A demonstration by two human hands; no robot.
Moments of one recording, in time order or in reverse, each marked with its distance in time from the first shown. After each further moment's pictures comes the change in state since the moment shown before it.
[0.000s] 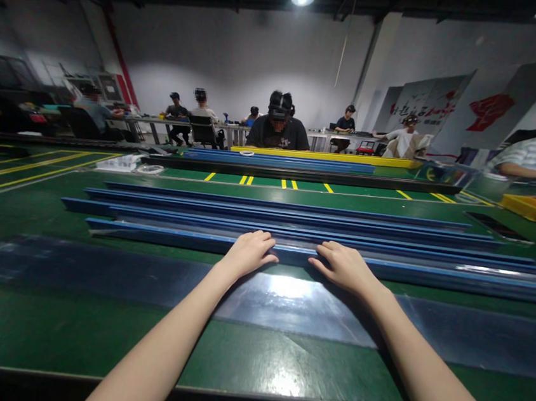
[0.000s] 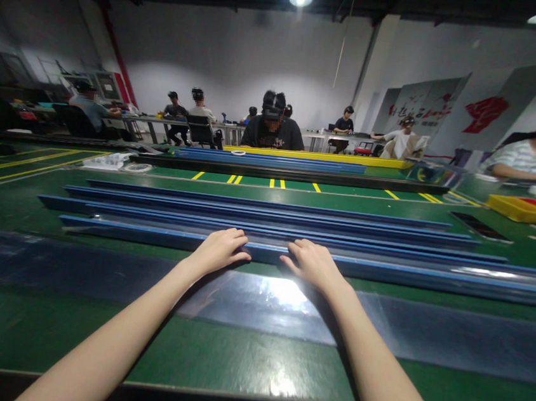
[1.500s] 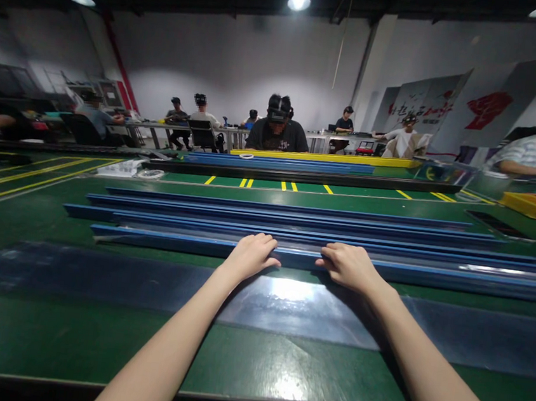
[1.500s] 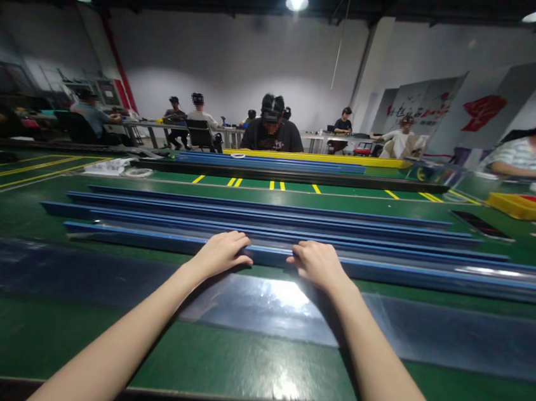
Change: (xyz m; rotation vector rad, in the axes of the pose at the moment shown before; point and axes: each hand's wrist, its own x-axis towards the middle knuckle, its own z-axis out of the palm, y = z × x) left_hand -0.001 0.000 0.002 -0.002 0.039 0.002; right_hand 0.000 0.005 -0.008 -0.040 -0.062 0.050
